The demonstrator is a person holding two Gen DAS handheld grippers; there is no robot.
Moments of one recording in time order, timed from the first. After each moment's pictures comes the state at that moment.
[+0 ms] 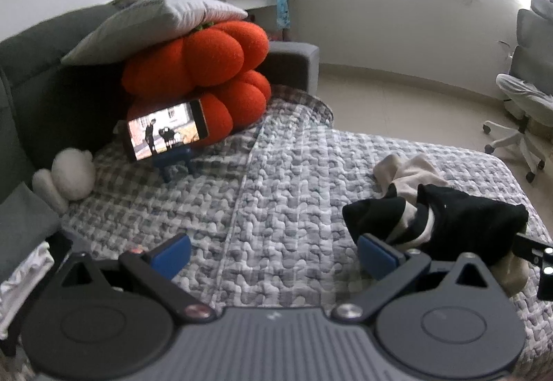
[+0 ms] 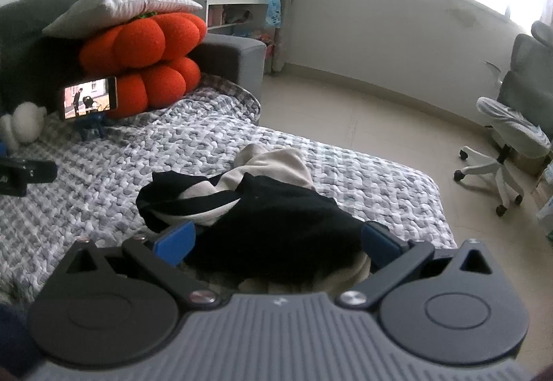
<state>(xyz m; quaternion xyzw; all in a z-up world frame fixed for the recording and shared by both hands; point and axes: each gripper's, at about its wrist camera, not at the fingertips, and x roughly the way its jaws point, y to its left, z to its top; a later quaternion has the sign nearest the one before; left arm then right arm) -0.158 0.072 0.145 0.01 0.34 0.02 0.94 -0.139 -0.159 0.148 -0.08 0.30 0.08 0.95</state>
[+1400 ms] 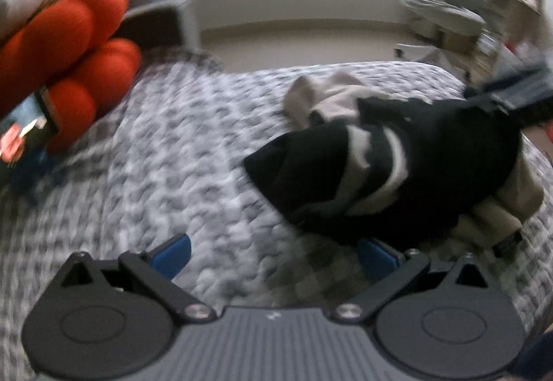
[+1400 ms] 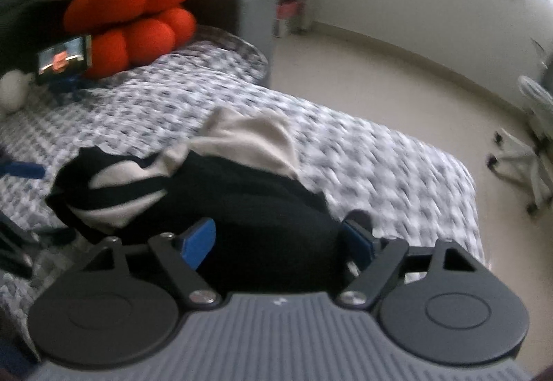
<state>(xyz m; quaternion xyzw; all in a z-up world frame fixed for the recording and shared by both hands) -0.074 0.020 0.045 0.12 0.37 -0.17 0.90 -0.029 -0.212 0.110 -0.10 0.36 0.15 0.91</state>
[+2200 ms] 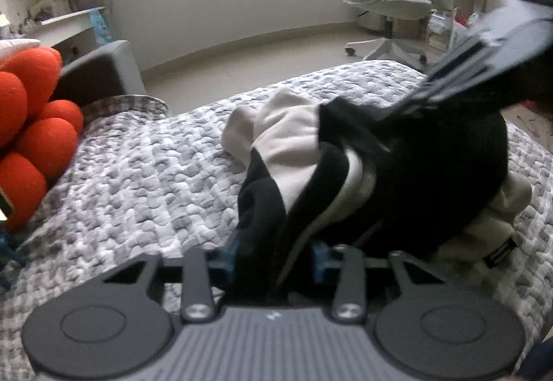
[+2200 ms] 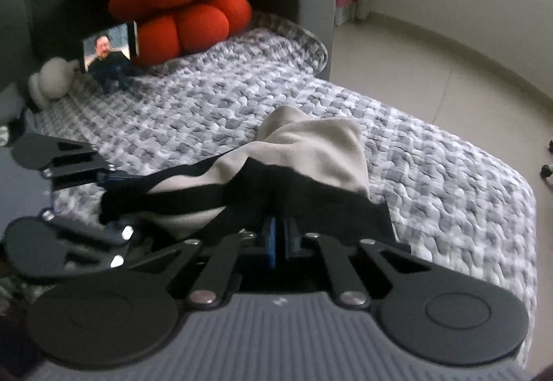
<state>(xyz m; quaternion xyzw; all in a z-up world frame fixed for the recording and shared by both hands) -0.059 -0.019 0.045 0.17 0.33 -0.23 0.90 -0.020 -0.192 0.100 -0.08 0.39 0.24 0.88</state>
